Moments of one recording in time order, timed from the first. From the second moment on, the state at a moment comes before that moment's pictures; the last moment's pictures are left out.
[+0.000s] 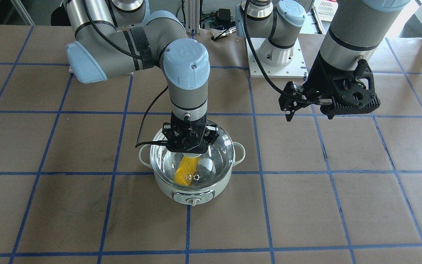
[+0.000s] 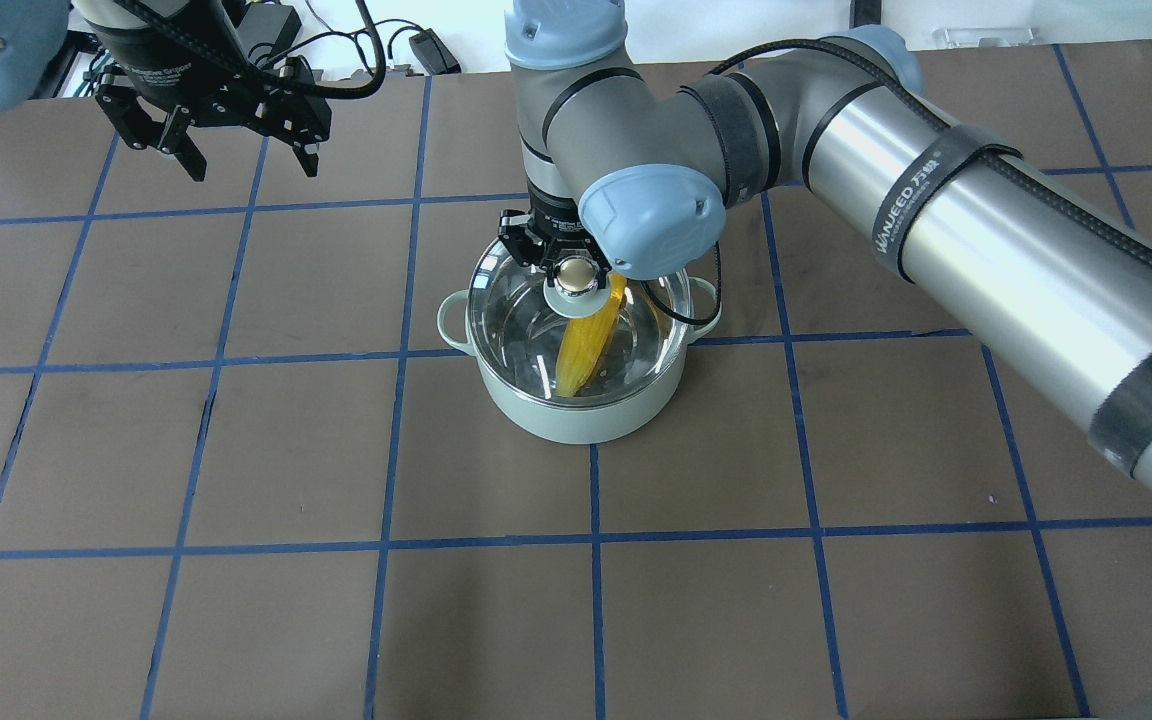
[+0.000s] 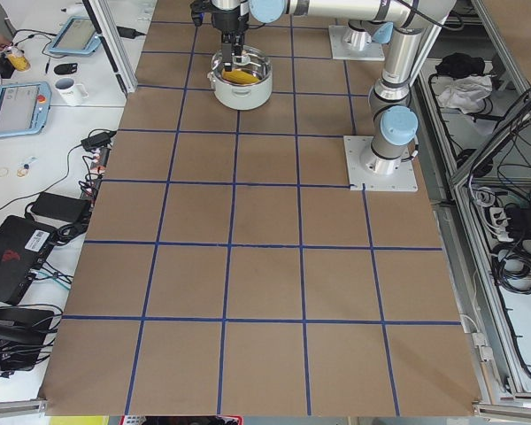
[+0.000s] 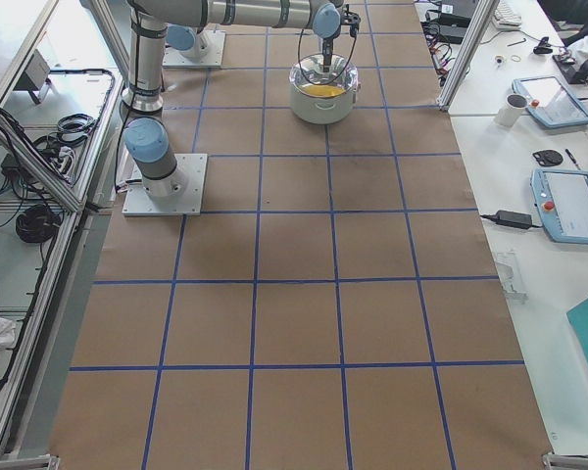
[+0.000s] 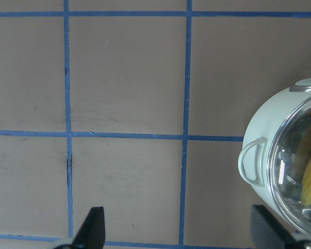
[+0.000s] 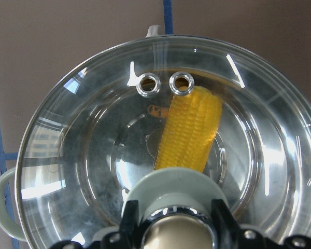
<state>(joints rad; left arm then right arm) -1.56 -1.70 -1.39 -1.58 1.64 -0.03 1.97 -1.17 1.45 -1.89 -1.55 0.47</state>
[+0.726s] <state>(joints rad) -1.56 -1.70 -1.39 -1.58 1.64 -0.03 1.97 -1.16 1.46 -1.88 -1.54 0.47</state>
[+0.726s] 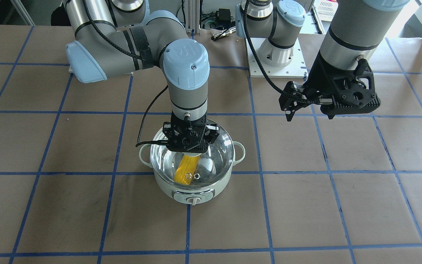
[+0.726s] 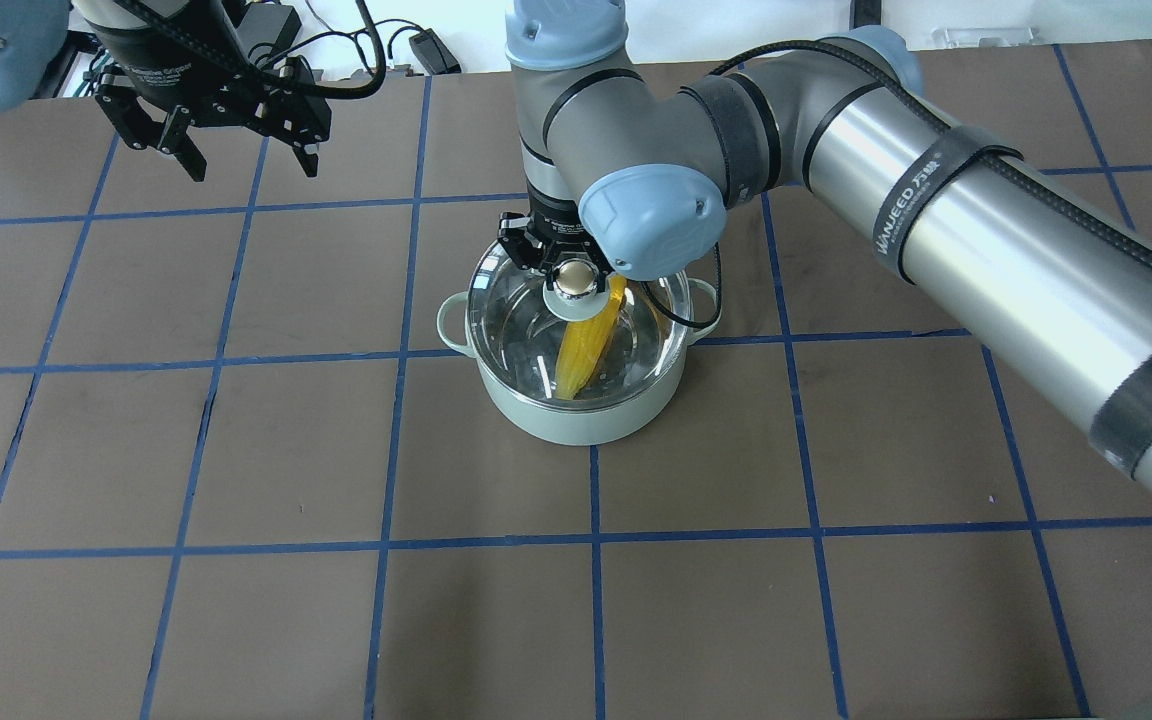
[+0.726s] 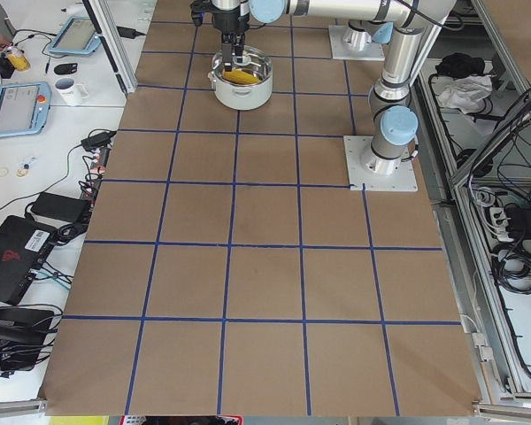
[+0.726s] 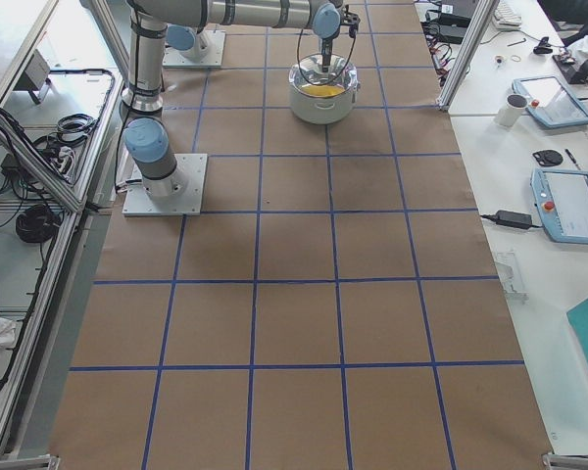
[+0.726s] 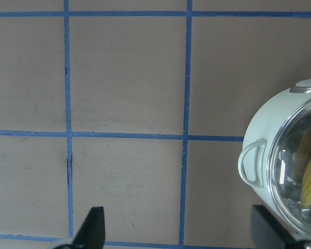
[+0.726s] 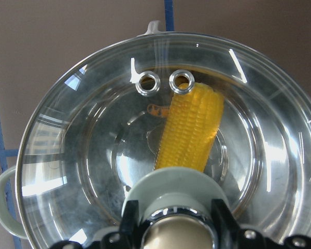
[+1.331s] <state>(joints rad) -1.56 -1.70 -1.39 -1.58 1.64 -0.03 1.97 -1.17 1.45 -1.86 -1.54 0.47</state>
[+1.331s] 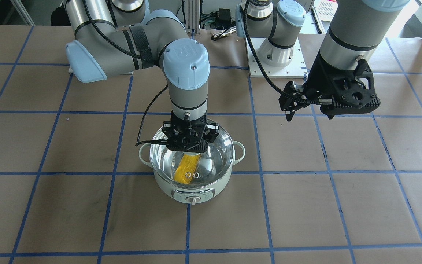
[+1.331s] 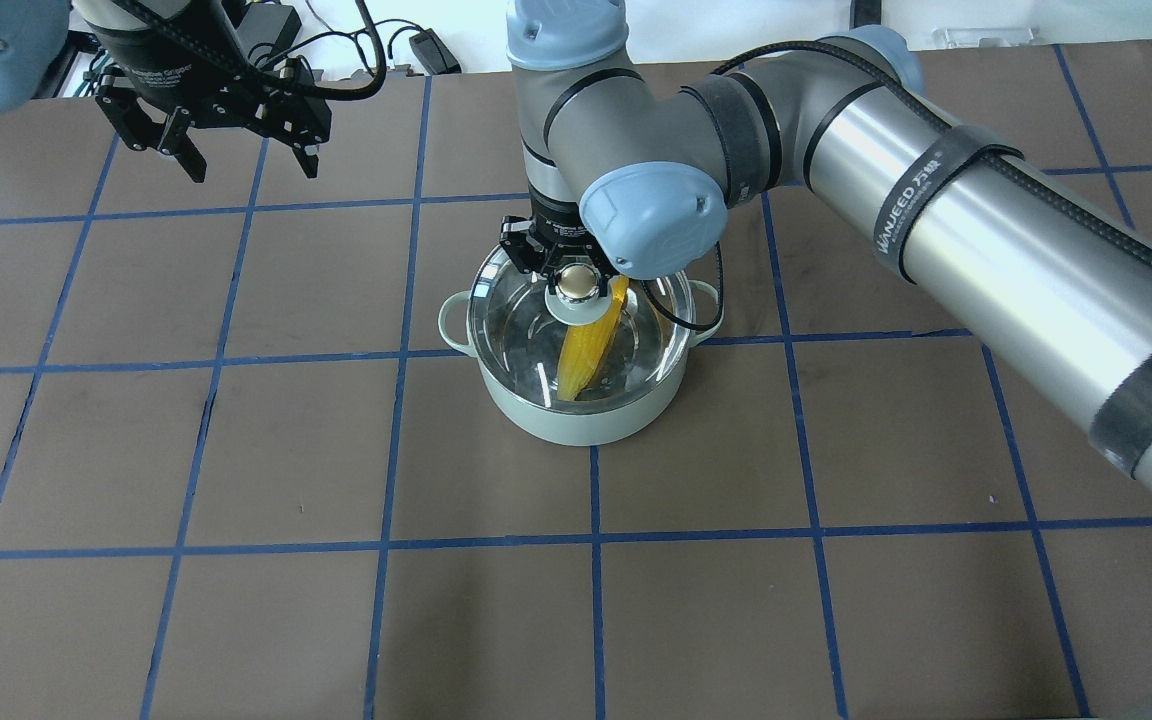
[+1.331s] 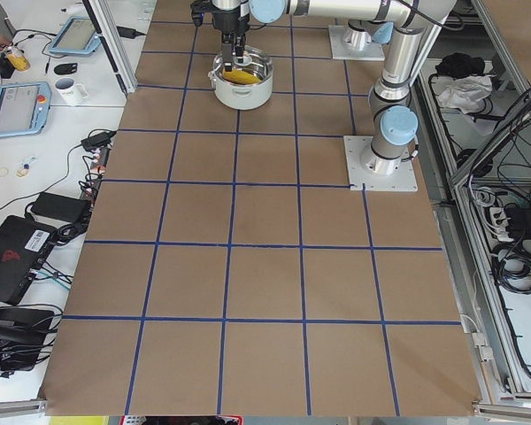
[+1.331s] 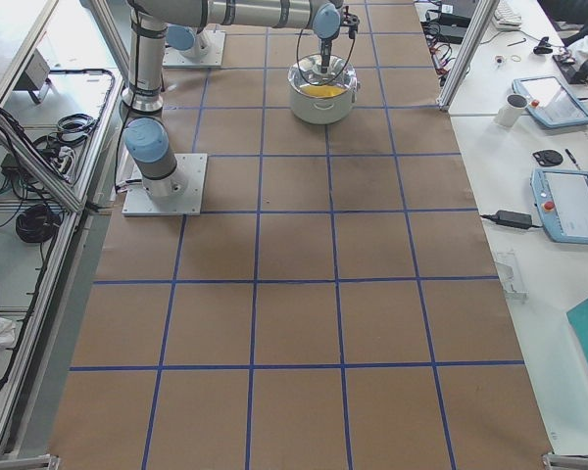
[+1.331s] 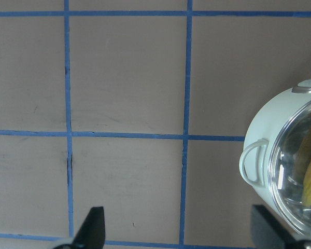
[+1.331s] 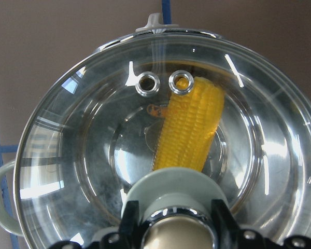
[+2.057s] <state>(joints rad) -1.56 -1.70 -1.39 -1.58 1.63 -0.03 1.97 -1.17 1.45 -1.87 -1.55 0.47</state>
